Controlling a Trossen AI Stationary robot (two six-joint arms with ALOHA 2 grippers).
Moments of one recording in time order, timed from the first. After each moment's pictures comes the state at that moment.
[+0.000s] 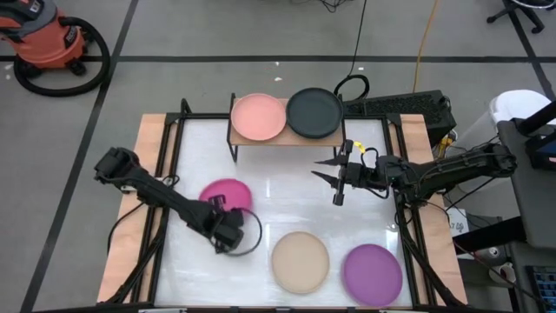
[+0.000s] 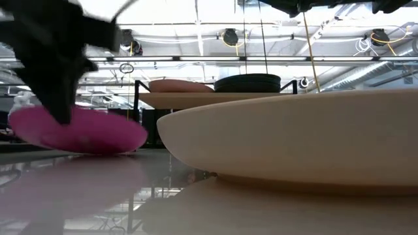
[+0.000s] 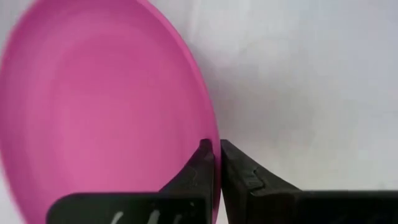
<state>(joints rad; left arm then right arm) -0.48 1.62 1.03 -0.88 -0.20 -0.65 0.12 1.01 0.57 0.51 0.29 -0.30</state>
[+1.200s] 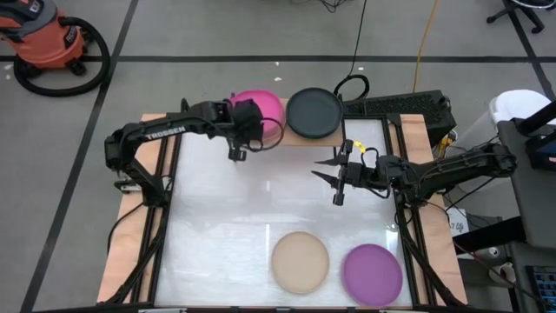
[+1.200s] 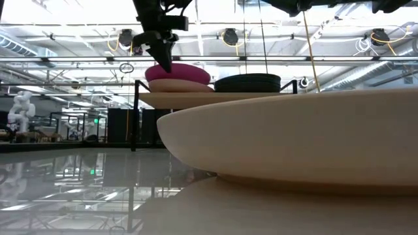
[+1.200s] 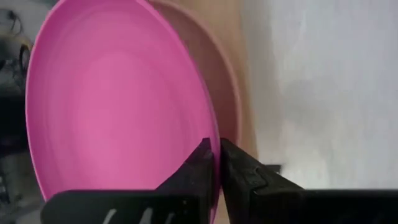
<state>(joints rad) 0.34 1.62 1.56 -1.04 -0.23 0.62 0.12 1.01 0.57 0.51 0.29 -0.30</state>
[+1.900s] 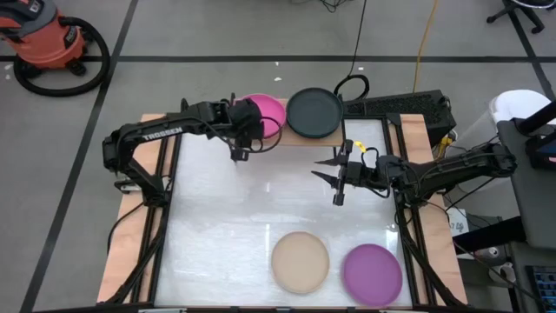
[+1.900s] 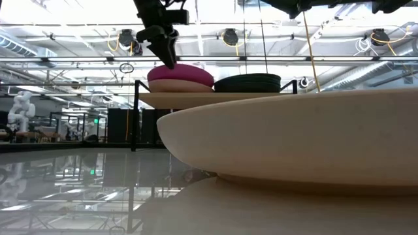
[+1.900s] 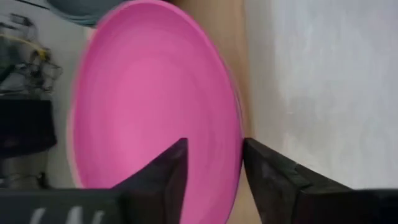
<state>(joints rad) 0.33 1.60 1.56 -1.00 -0.22 0.58 0.12 1.01 0.57 0.51 0.29 -0.27</state>
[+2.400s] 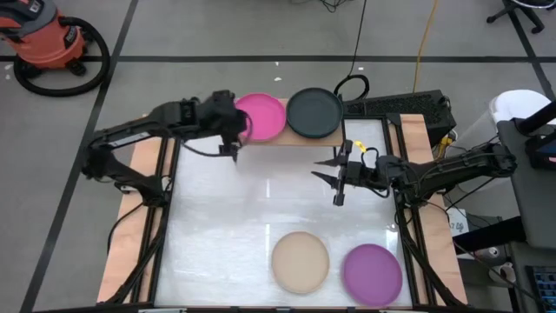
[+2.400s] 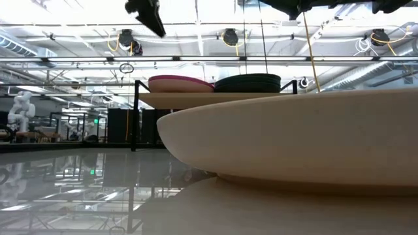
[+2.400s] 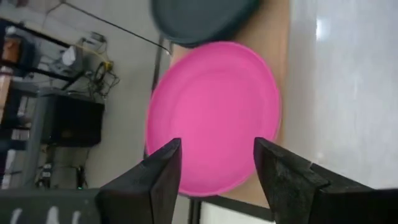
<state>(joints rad) 0.27 1.40 1.56 -0.99 -0.37 0.49 0.12 1.01 0.57 0.50 0.29 -0.25</state>
